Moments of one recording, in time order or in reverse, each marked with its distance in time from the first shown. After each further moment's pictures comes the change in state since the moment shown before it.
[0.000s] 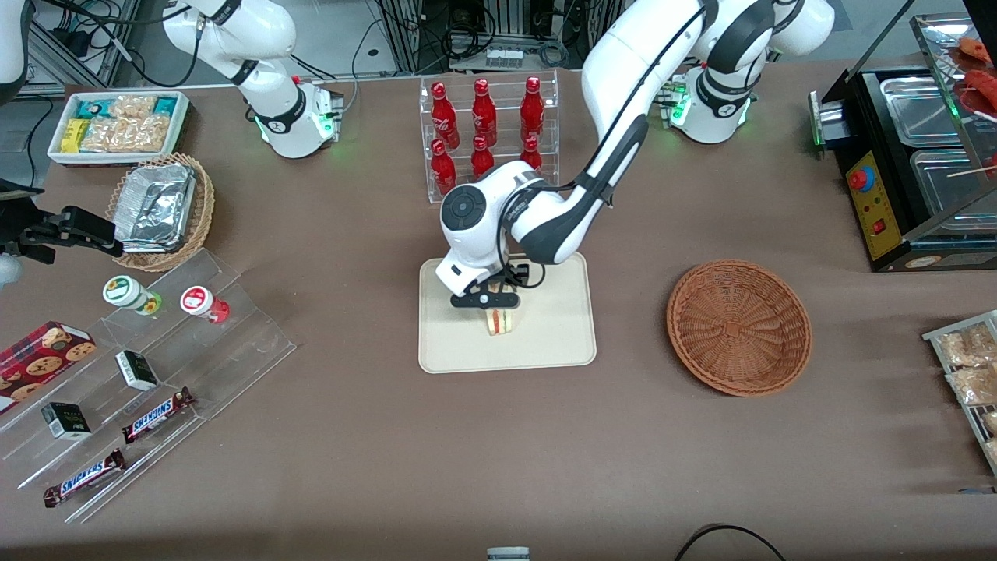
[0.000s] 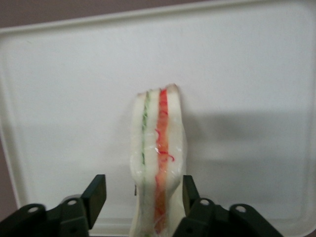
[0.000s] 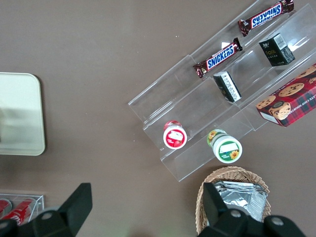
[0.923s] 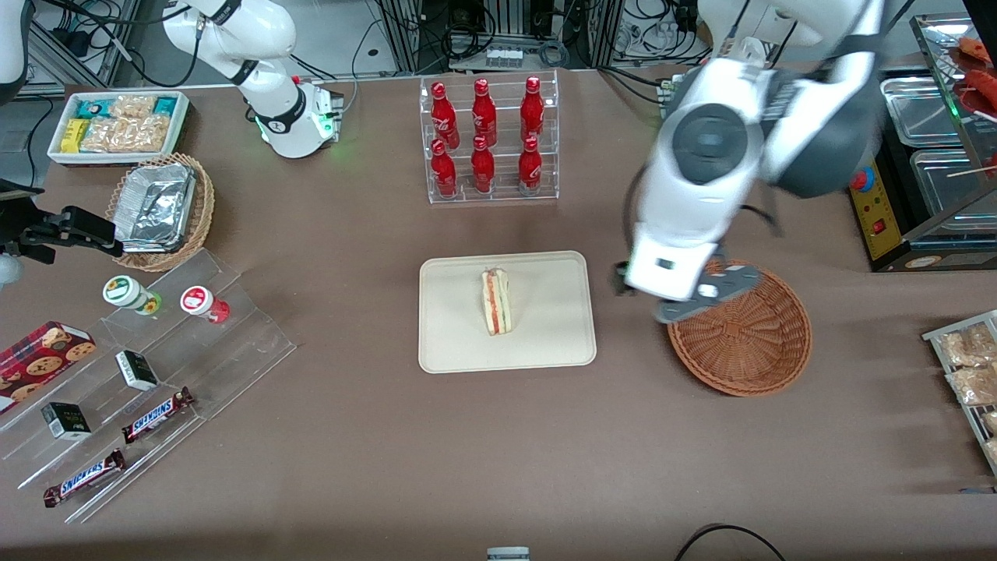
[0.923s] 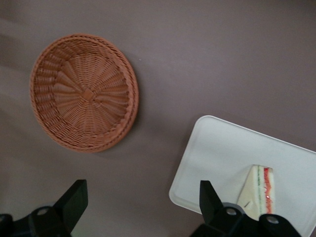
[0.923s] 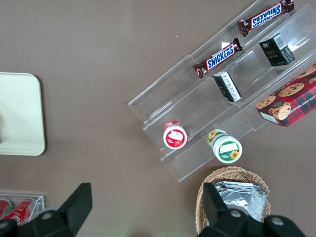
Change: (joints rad) arm 0.383 -0.426 0.013 0.001 -0.018 -0.436 0.053
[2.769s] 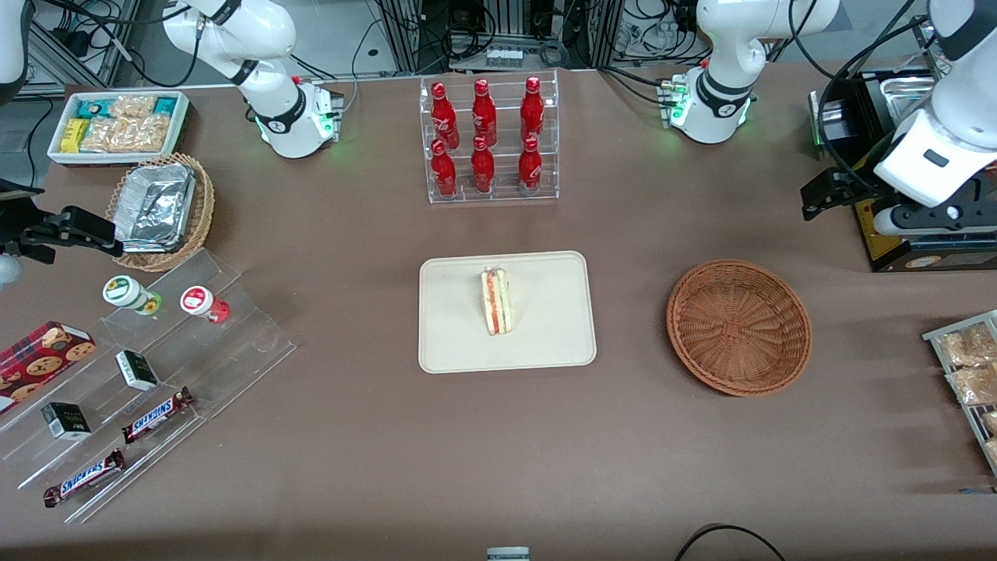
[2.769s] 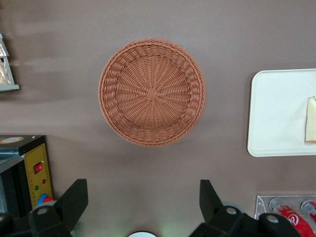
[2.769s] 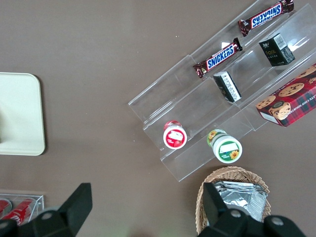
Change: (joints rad) arm 0.331 -0.389 0.033 -0.313 -0.105 -0.036 0.740
